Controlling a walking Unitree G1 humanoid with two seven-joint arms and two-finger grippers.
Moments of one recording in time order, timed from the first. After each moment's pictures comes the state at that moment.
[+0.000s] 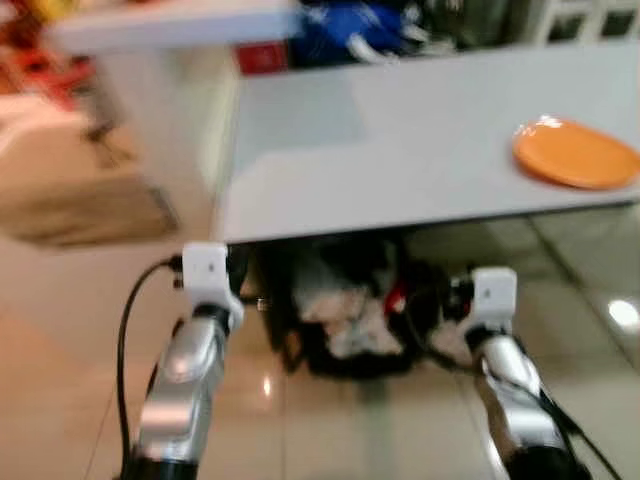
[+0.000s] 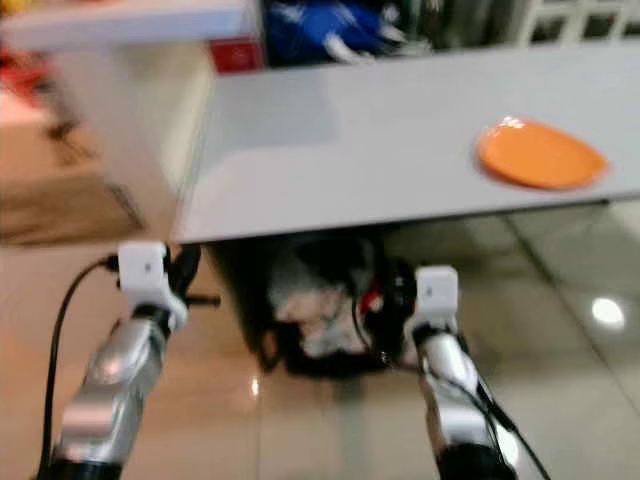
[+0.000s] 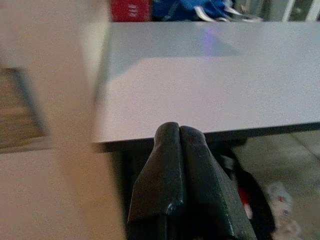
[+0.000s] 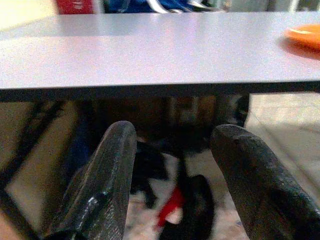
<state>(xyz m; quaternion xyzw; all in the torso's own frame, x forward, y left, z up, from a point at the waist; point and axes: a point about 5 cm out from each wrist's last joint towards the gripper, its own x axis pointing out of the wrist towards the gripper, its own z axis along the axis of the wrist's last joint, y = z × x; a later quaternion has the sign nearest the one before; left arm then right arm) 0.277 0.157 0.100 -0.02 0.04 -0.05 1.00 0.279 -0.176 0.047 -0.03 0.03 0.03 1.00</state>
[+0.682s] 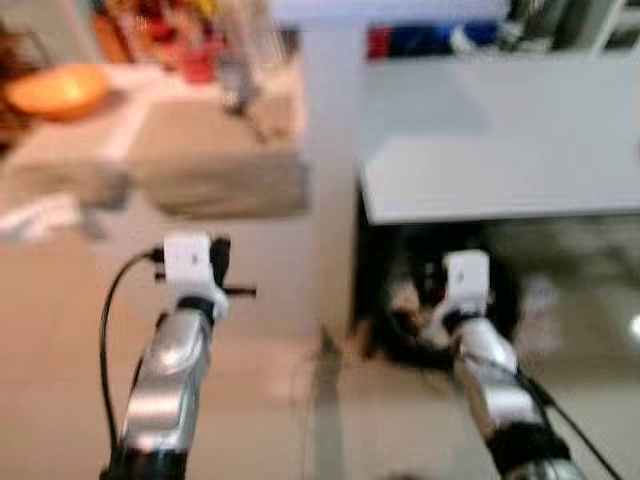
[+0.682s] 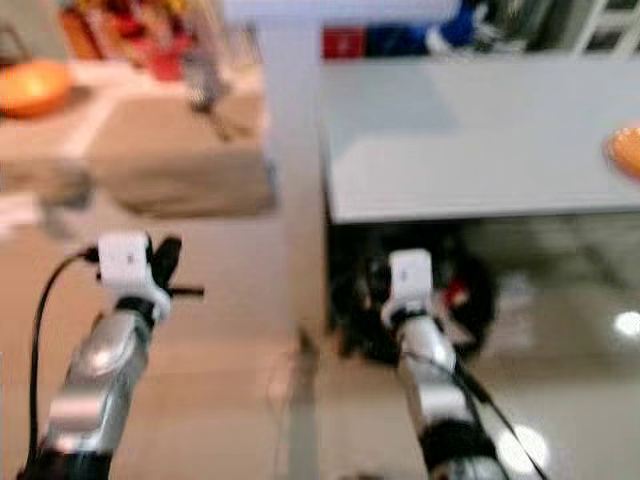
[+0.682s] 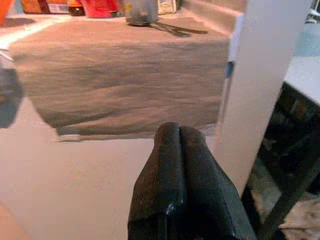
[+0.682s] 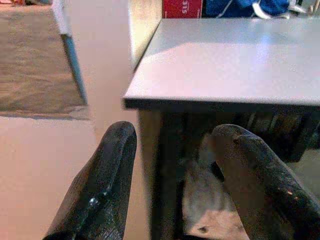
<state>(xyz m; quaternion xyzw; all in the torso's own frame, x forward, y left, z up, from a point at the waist) 0.282 0.164 0.104 -0.01 0.03 -0.03 1.00 0.297 -0.162 0.058 -0.03 0.02 0.06 1.00</state>
